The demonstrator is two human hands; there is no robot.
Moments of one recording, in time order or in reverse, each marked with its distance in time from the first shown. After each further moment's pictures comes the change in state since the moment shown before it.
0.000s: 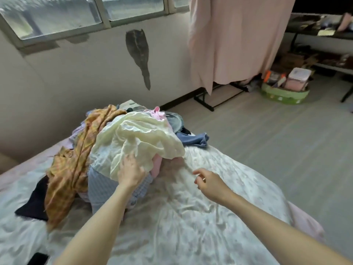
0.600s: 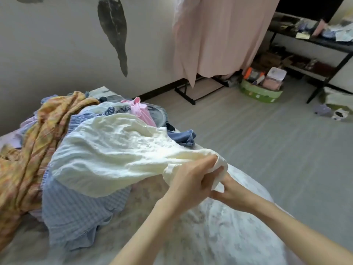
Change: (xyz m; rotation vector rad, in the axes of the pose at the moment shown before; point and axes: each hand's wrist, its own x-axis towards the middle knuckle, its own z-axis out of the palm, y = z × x) left_hand -0.012 0.120 0.025 -0.651 0.035 0.974; right_hand 0.066 0.042 -0.022 -0.019 -0.078 -0.179
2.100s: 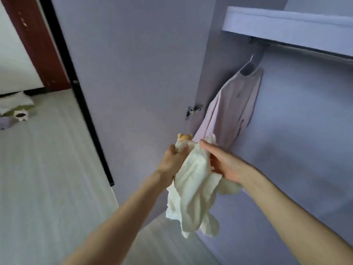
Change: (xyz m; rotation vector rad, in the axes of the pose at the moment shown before) left_hand -0.237 0.765 0.490 -0.730 -1.456 -0.333; right_hand -0.966 0.008 -0.135 1.098 1.537 0.409
